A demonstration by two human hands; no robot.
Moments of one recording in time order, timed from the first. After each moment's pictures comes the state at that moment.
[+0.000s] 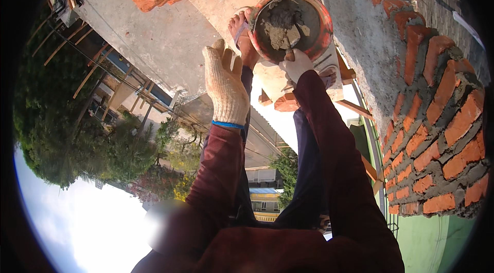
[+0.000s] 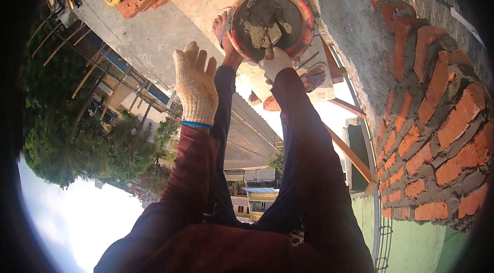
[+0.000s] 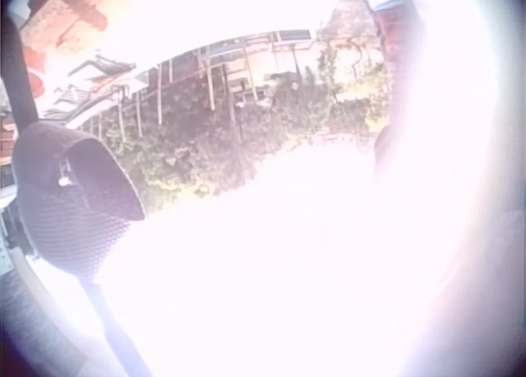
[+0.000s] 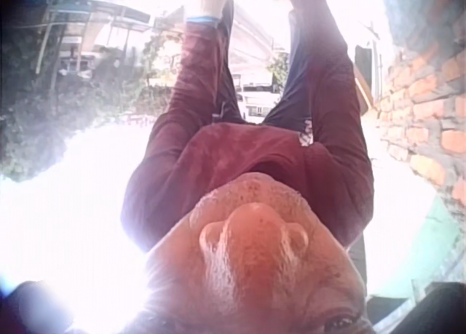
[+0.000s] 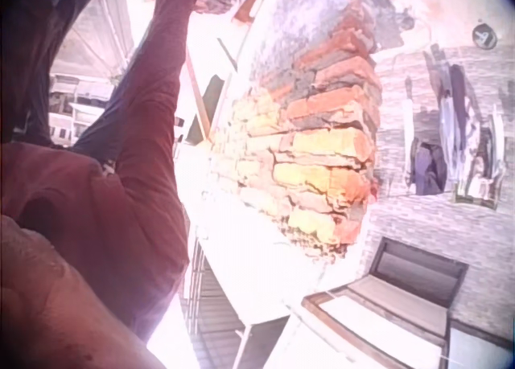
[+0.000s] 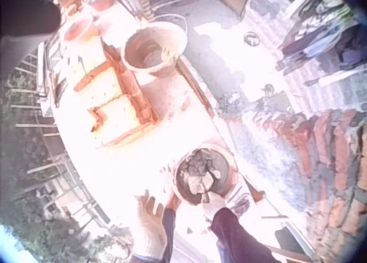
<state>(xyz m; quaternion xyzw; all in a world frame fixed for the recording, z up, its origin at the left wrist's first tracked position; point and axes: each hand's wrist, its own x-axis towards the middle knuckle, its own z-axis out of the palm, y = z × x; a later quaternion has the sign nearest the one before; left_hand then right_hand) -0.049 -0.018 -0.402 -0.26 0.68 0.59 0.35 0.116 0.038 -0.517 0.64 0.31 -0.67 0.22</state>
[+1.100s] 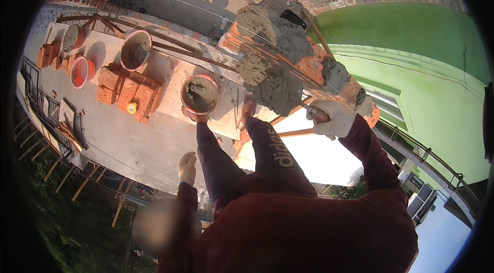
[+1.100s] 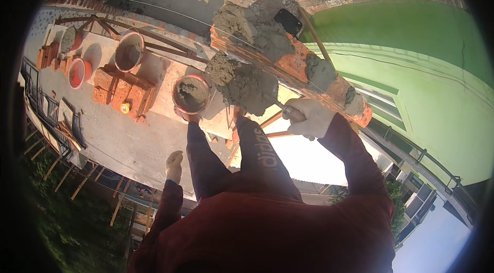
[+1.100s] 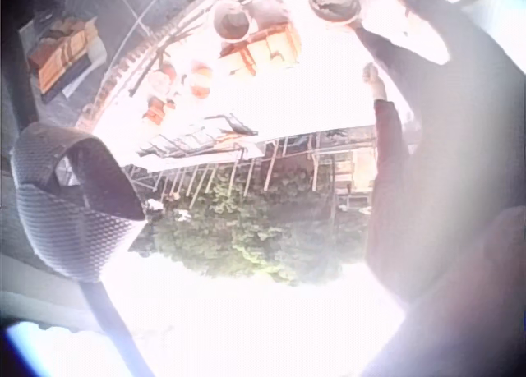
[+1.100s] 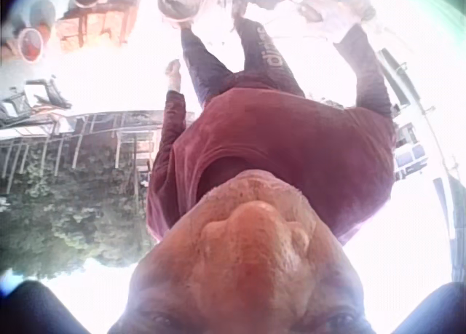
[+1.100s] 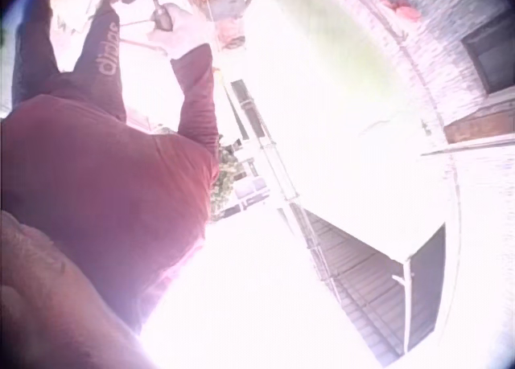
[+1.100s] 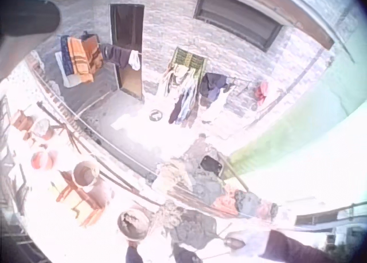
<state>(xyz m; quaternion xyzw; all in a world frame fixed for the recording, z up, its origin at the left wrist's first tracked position) -0.039 -0.126 -0.162 0.12 0.76 0.19 0.61 0.423 0.152 0.097 0.58 0.45 -0.67 0.10</state>
